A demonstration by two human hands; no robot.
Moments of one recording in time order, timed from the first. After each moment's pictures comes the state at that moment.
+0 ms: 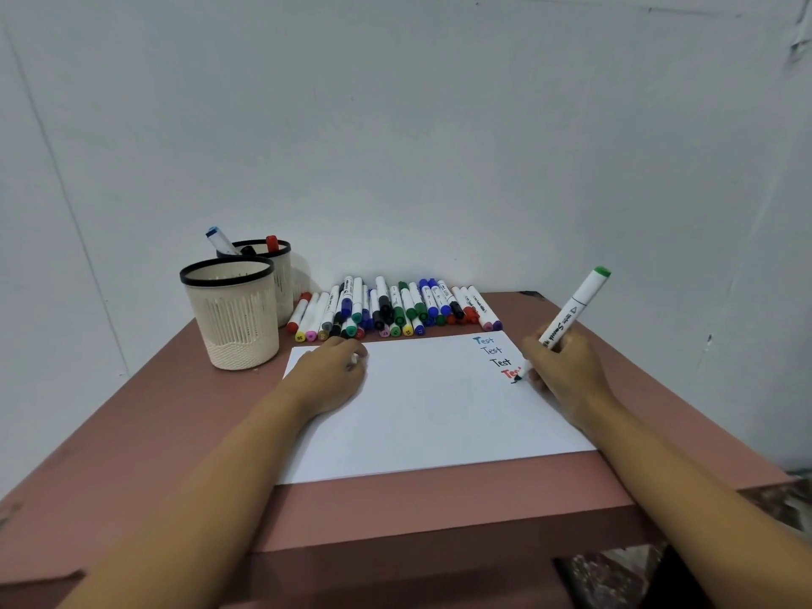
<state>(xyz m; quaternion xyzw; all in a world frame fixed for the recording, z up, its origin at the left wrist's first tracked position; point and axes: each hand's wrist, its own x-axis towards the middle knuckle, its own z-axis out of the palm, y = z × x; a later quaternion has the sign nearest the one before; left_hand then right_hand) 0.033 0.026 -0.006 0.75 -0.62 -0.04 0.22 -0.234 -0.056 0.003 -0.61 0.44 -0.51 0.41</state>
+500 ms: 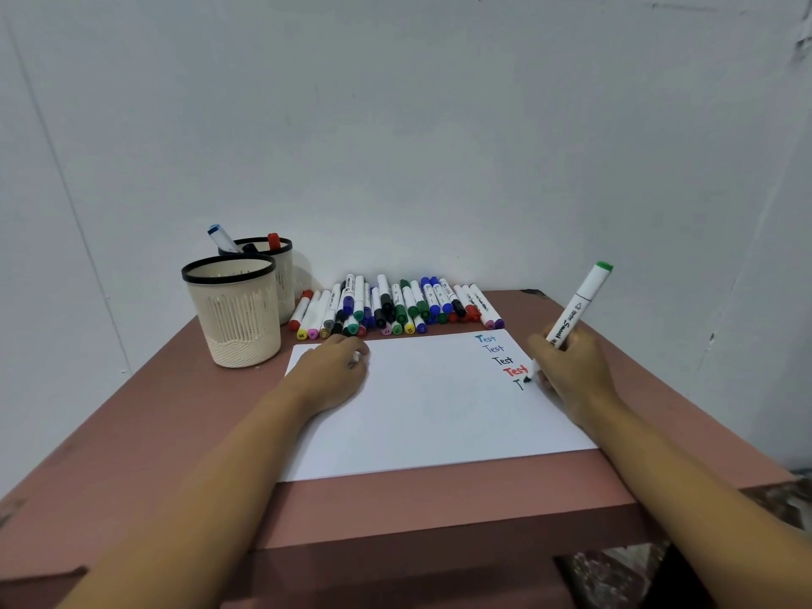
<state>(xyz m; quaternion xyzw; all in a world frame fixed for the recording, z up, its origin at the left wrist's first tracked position) 0.033 0.027 -0.005 0.75 -0.62 -0.04 0.22 -0.235 -0.057 0.002 -0.59 0.46 -0.53 0.40</state>
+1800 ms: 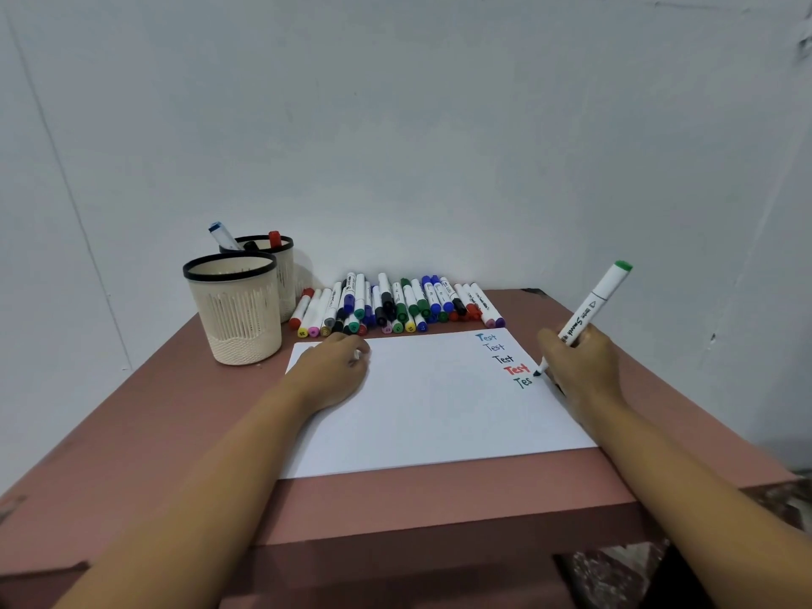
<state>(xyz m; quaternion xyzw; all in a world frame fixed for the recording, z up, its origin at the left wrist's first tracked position) 0.033 0.025 -0.006 0.75 -0.62 -0.04 0.23 -0.238 -0.052 0.004 -0.58 0.50 -0.55 0.33</state>
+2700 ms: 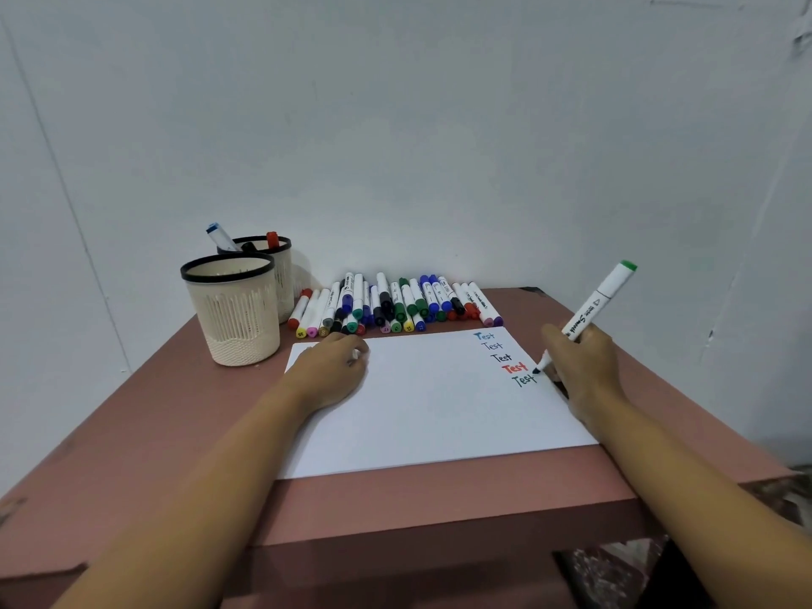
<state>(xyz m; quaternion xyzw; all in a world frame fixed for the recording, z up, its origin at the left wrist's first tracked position) 0.030 0.029 -0.002 0.75 -0.62 -0.04 0.23 -0.240 -0.056 0.005 -0.55 0.50 -0.56 0.37</state>
